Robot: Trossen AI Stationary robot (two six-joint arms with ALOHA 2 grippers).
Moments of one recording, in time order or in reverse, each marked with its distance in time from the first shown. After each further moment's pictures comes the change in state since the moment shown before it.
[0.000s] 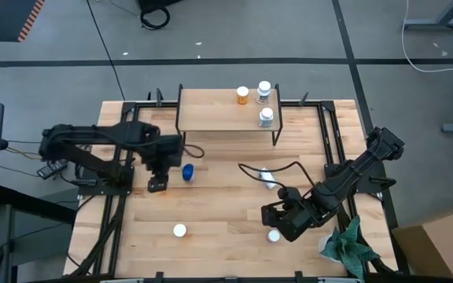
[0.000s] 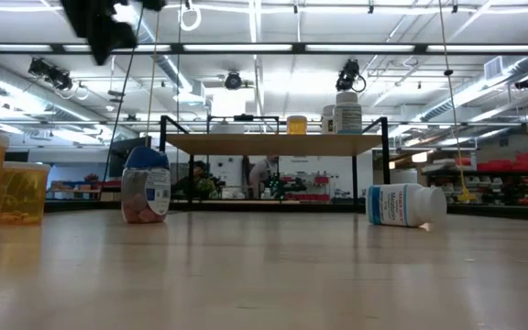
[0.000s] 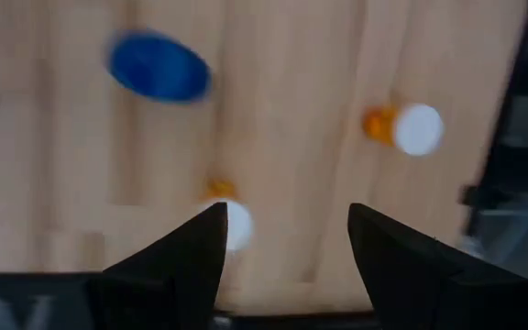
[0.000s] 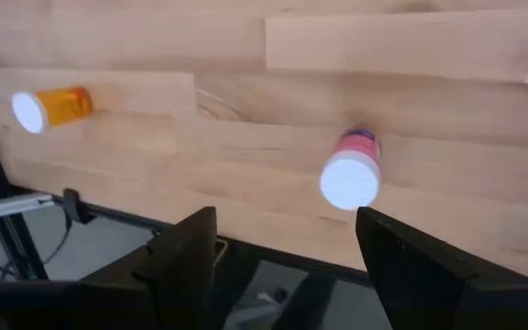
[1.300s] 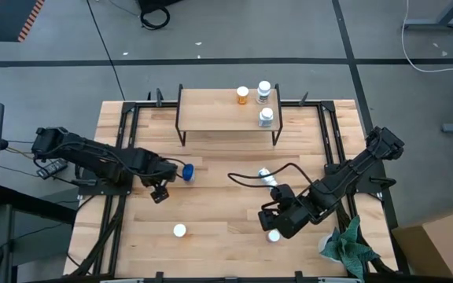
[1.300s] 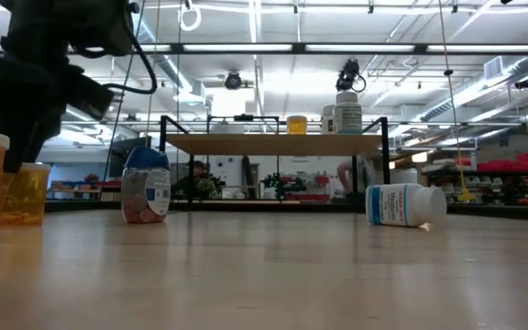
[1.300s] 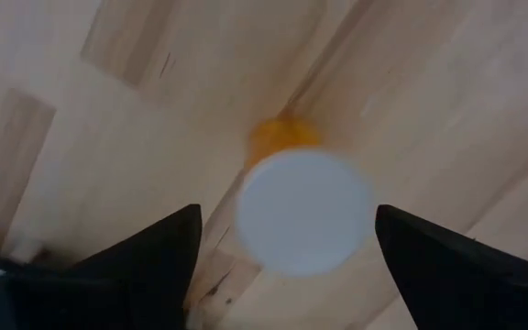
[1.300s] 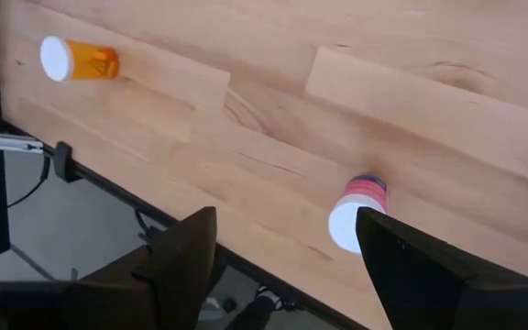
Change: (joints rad) left arm -0.105 -0.091 -0.600 0.365 -0.150 -0.529; right arm -0.022 0.000 0.000 0.034 0.039 -0.331
